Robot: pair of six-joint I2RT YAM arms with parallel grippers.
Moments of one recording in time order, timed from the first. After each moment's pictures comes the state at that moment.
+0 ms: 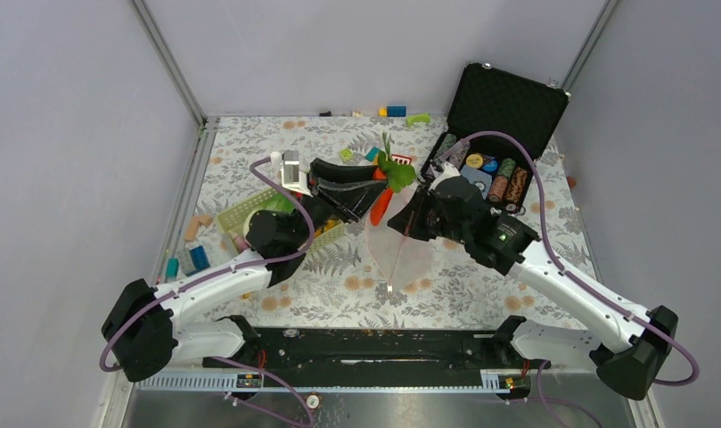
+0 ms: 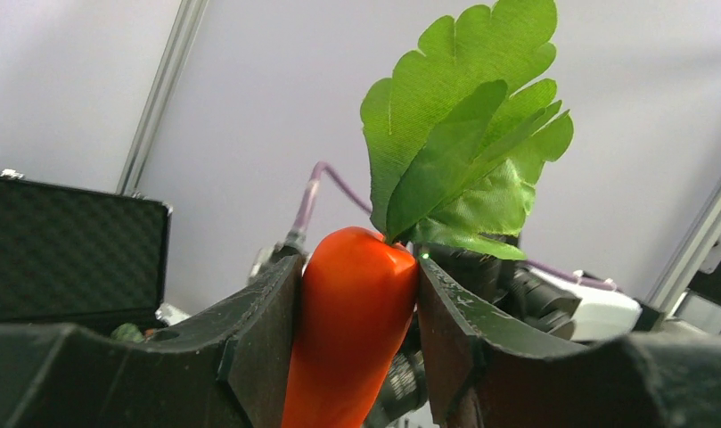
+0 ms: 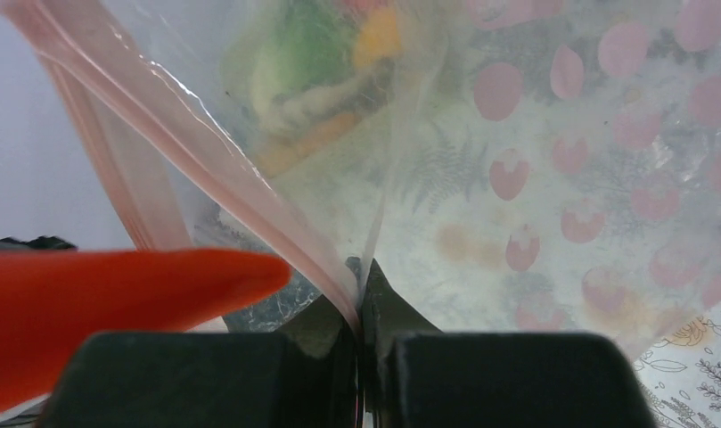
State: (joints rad) left arm -0.83 1.18 0.72 1.14 0.20 -0.70; right arm 0.80 1.10 1.04 -0.48 0.01 0.89
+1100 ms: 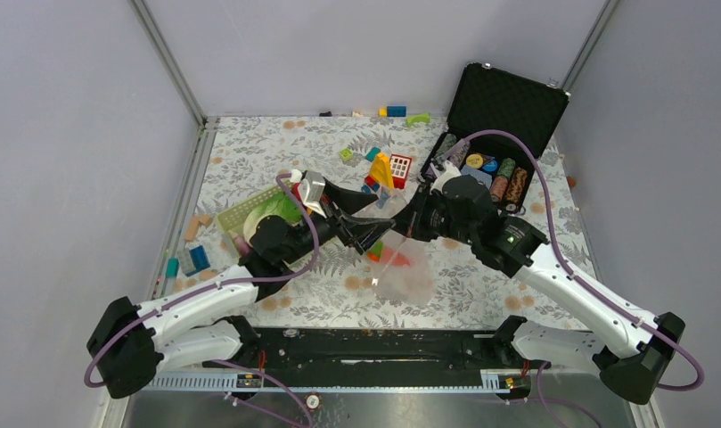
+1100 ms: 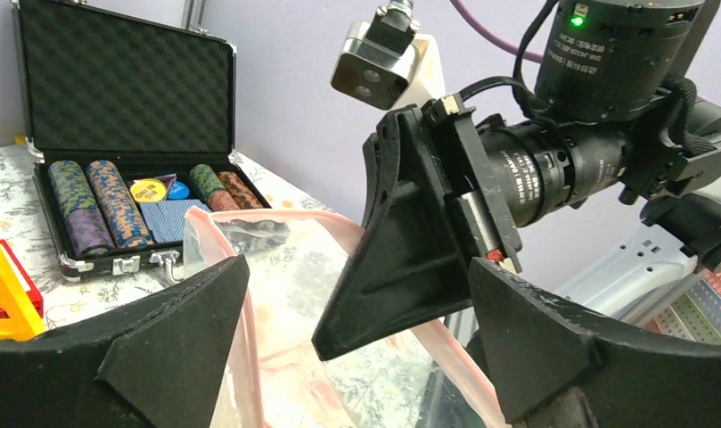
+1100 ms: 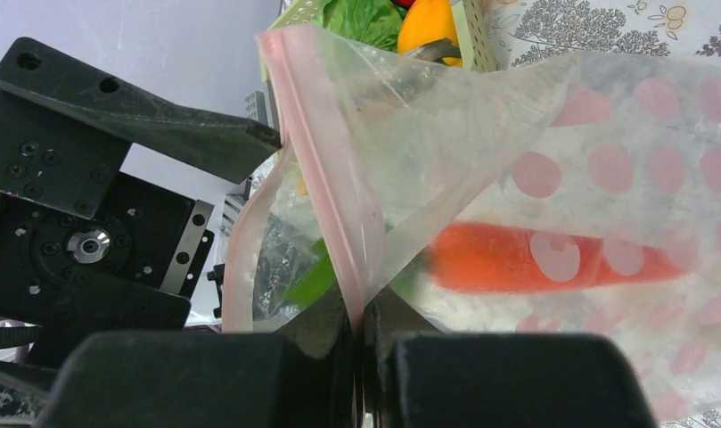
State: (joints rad) left arm -0.85 1.04 0.59 0.76 0.23 -0.50; right arm 0.80 1.05 1.05 -0.48 -0.07 0.88
